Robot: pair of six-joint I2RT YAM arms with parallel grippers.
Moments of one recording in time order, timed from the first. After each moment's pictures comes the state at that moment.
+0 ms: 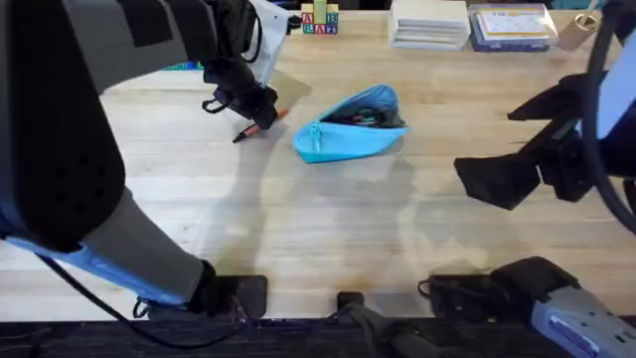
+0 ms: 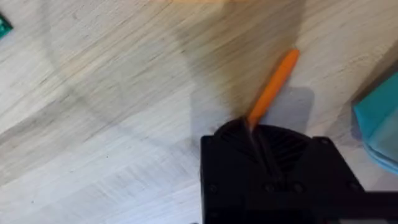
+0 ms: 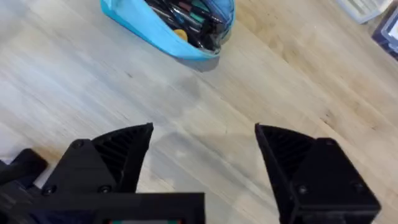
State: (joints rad) left arm -0.15 1.82 1.21 -0.77 0.06 0.37; right arm 0.26 0.79 1.10 -1.19 -0.13 -0.36
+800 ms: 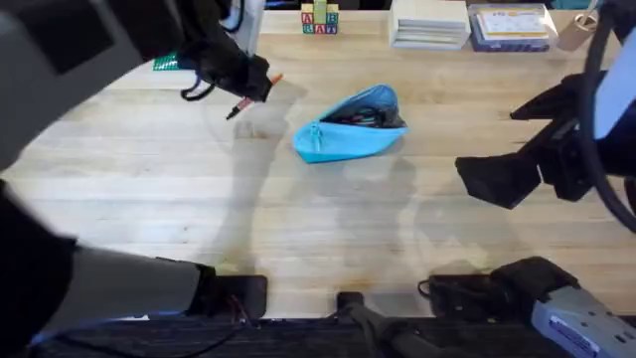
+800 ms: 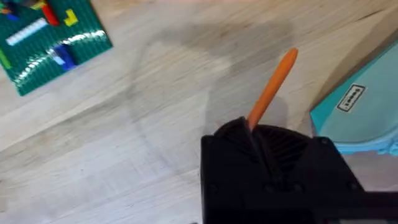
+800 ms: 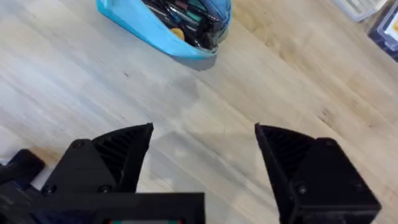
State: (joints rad) left arm -0.15 1.60 1.21 -0.76 0.06 0.25; right arm 0.26 0.79 1.10 -1.19 -0.11 -0.36
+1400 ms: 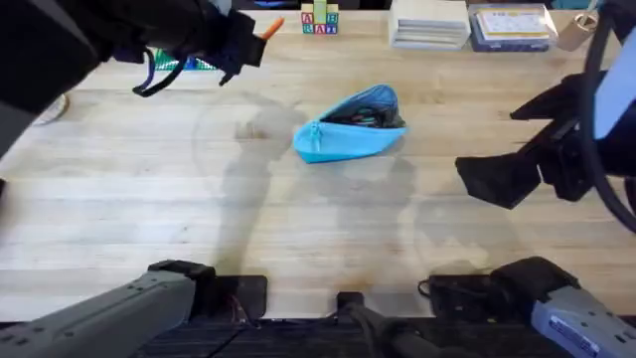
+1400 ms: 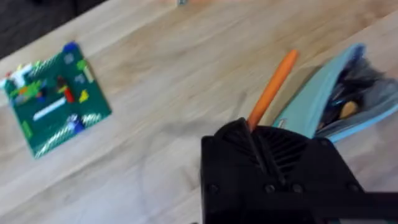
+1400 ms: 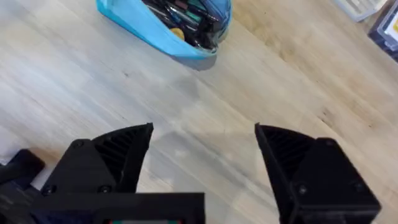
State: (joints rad) left arm -0.15 1.30 1.21 -0.74 0.16 0.26; right arm 0.26 0.79 1.10 -1.19 -0.11 -0.36
